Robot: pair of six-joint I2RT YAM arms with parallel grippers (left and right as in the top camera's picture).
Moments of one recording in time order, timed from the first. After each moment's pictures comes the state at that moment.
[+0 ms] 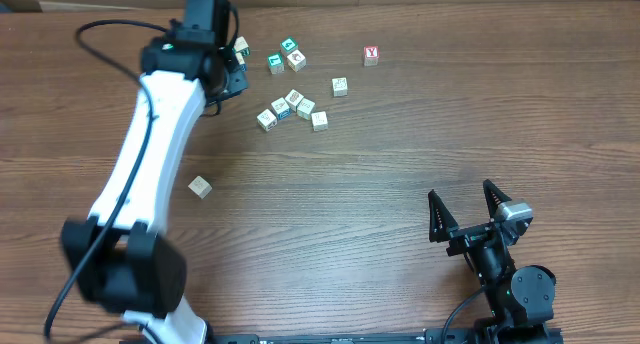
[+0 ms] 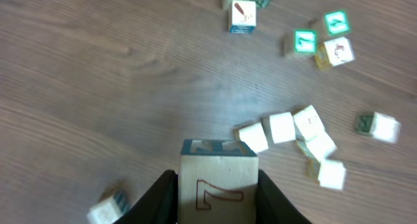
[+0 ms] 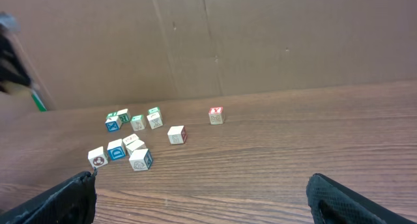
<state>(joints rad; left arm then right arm) -0.16 1.80 1.76 -1.07 -0.15 -0.54 0.13 0.01 0.02 -0.02 -0.12 0.20</state>
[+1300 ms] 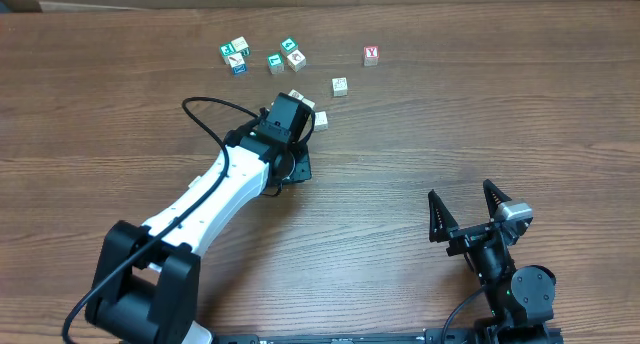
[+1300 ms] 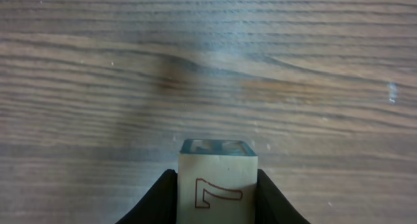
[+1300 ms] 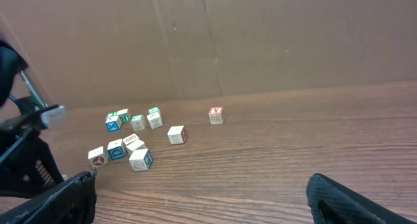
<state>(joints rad) -0.46 1.72 1.15 -0.70 -0.04 -0.57 0.13 0.01 0.02 -0.02 -0.12 0.20</state>
